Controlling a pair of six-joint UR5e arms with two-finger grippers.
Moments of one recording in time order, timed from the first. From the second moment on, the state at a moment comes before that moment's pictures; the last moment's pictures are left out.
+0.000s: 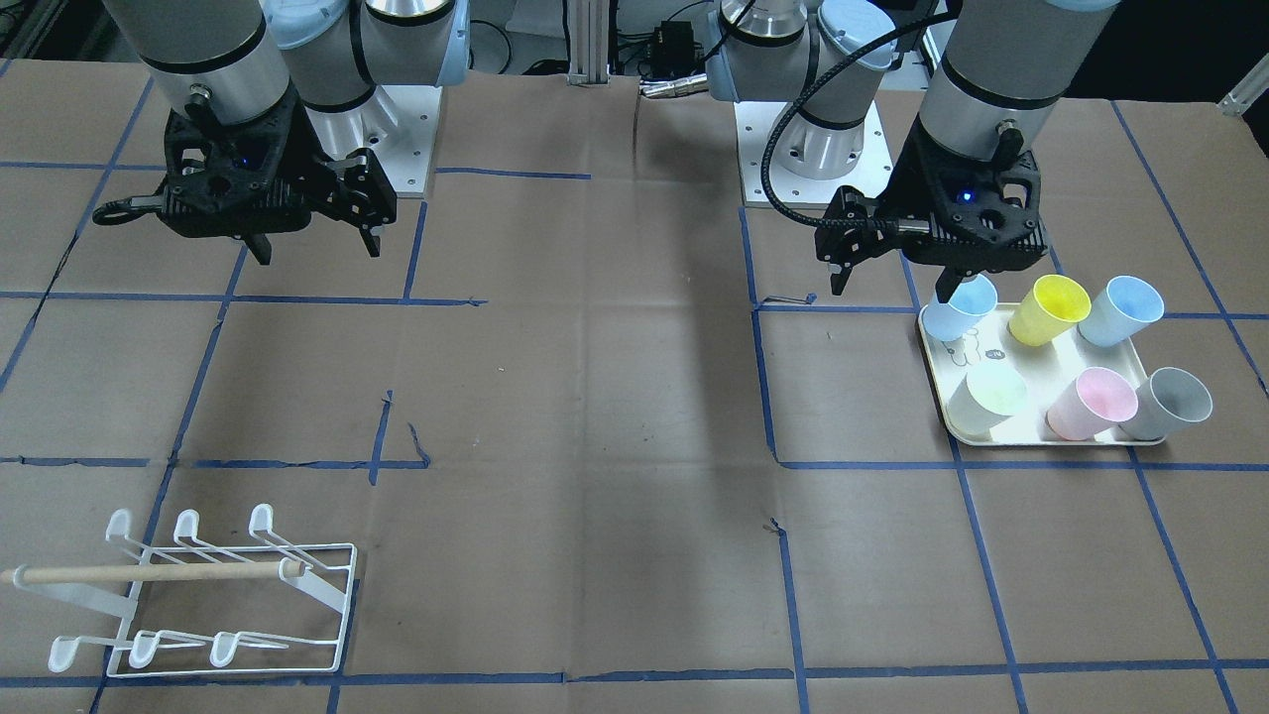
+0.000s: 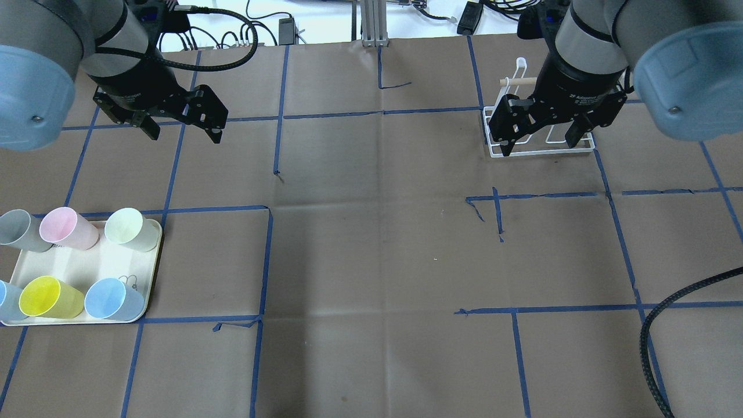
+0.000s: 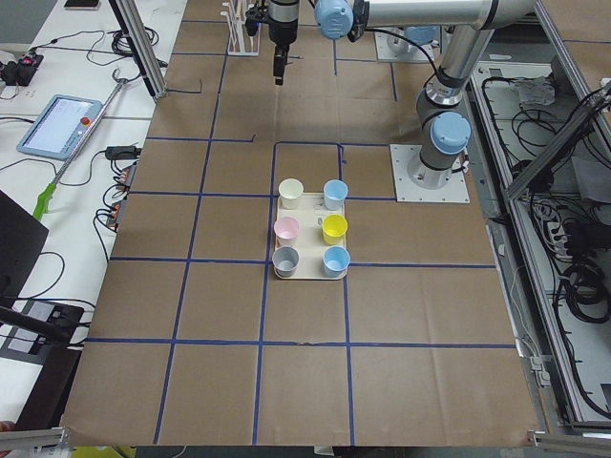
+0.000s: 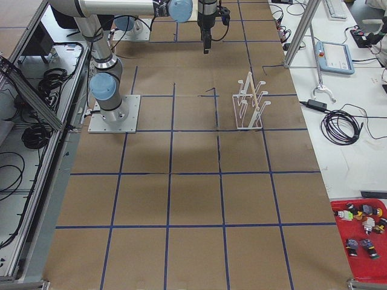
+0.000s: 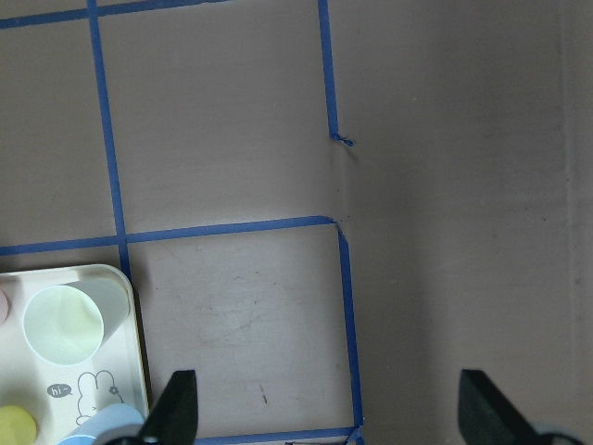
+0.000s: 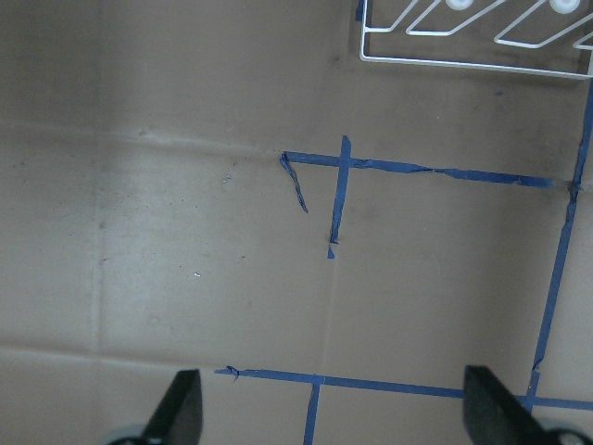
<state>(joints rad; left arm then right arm) -1.53 -1.58 -1.61 -1.46 1.60 0.13 1.60 -1.59 1.63 -1.61 -1.56 -0.08</state>
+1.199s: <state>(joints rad) -1.53 -1.57 -1.61 -1.46 1.60 0.16 1.60 -1.59 1.63 -1.61 -1.56 -0.08</state>
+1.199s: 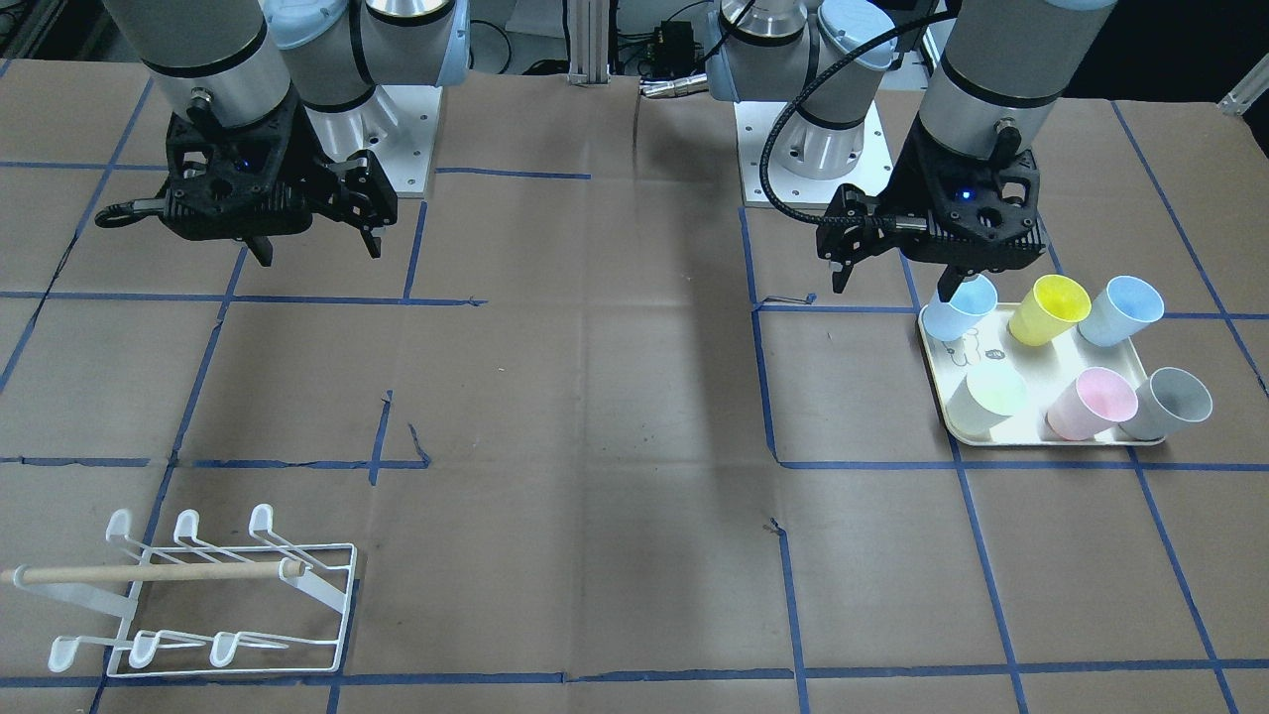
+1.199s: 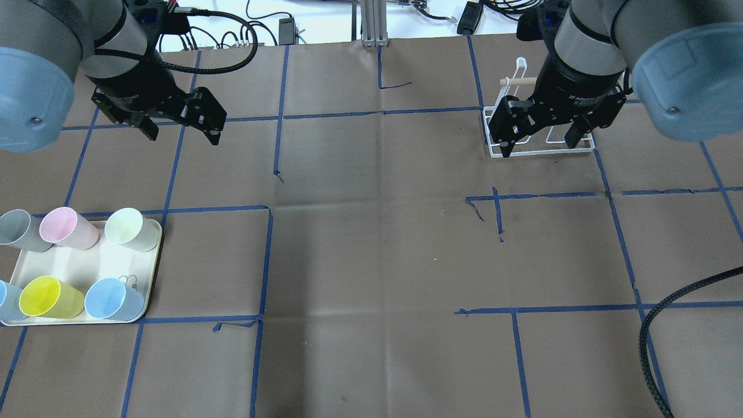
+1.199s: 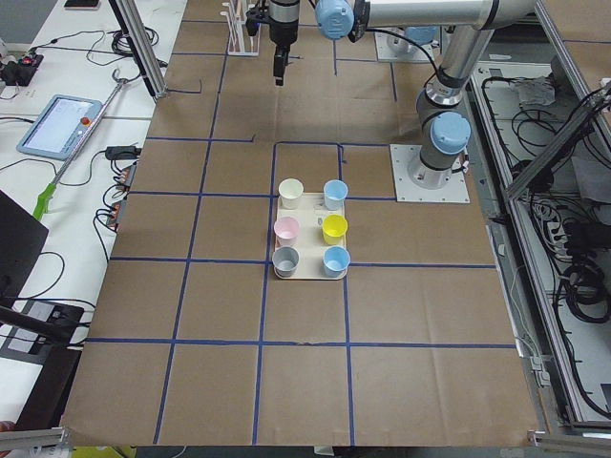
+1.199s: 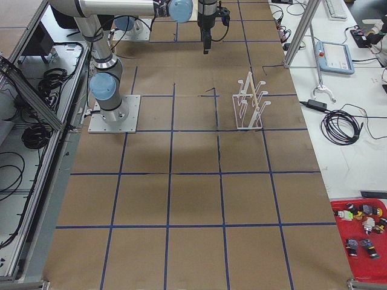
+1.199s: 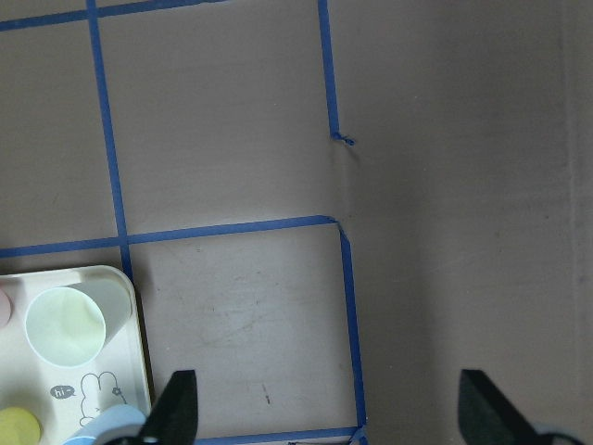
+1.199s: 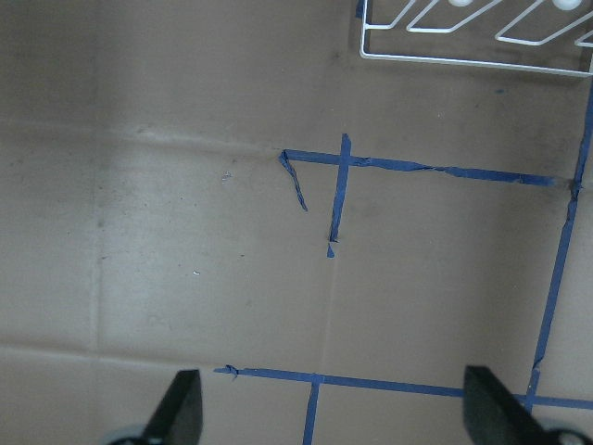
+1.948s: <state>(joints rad) -1.28 -1.54 -1.67 -1.45 1.60 0.45 1.60 -1.59 1.63 -1.61 -1.56 -0.08</state>
